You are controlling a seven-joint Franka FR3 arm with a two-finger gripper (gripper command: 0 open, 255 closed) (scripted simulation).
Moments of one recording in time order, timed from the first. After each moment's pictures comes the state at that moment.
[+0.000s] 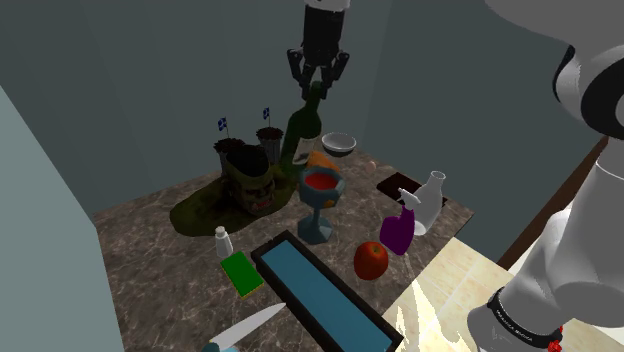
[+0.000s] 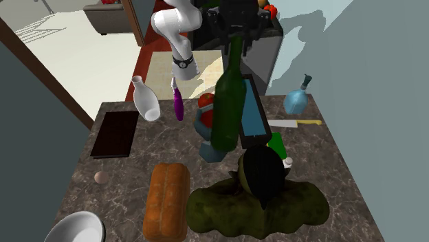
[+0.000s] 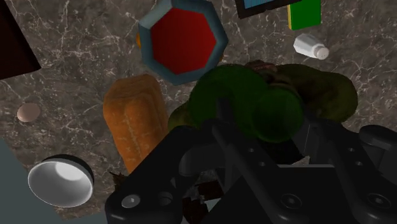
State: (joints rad) arm 0.24 0.15 0.16 -1.23 -0.02 1.45 0.61
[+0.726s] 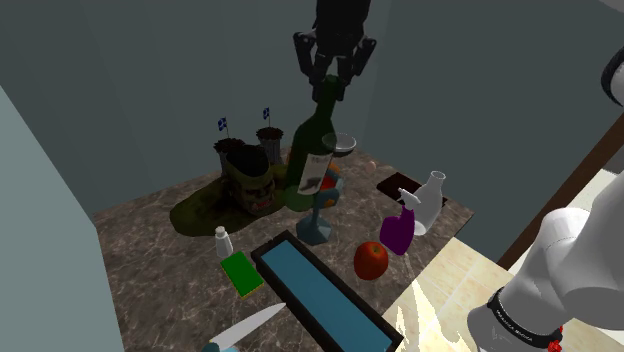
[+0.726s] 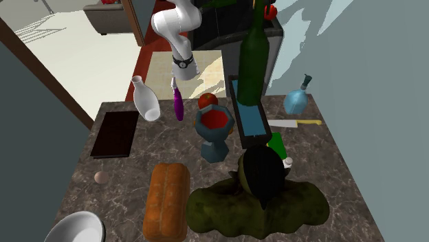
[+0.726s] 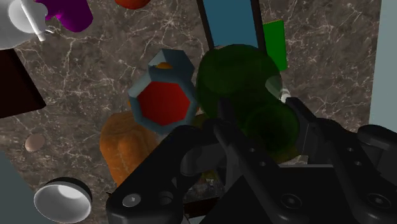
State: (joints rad) arm 0.34 -0.03 0.25 -1.34 0.00 1.37 0.80
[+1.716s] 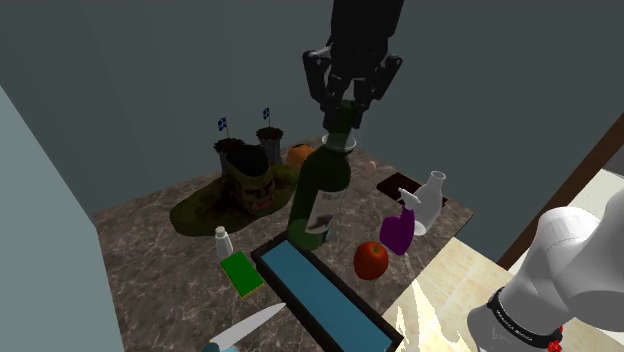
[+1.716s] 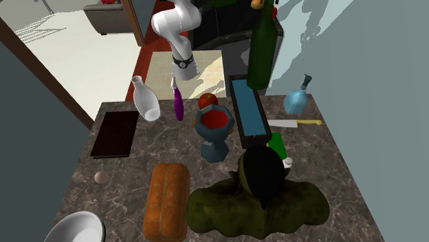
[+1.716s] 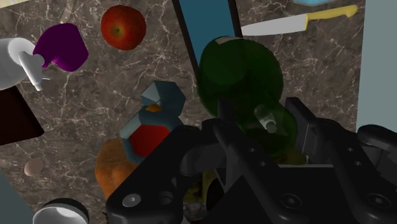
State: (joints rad) arm 0.40 -0.17 0.32 -1.51 0.03 1.41 0.95
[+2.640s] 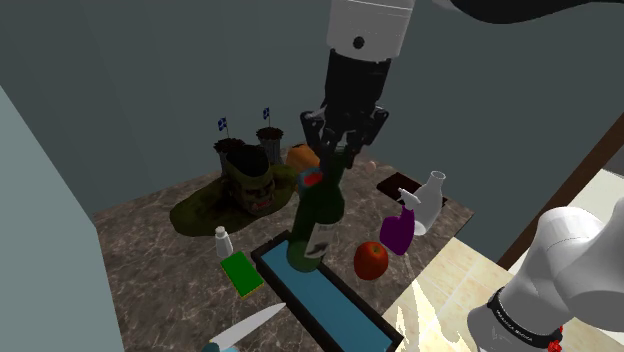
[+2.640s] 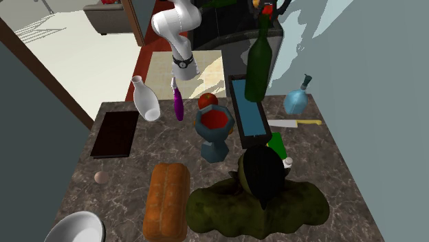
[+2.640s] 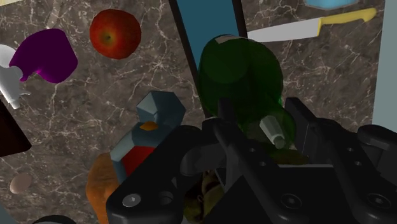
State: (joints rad) arm 0.41 -0.25 0.31 -1.79 0.06 1.61 0.93
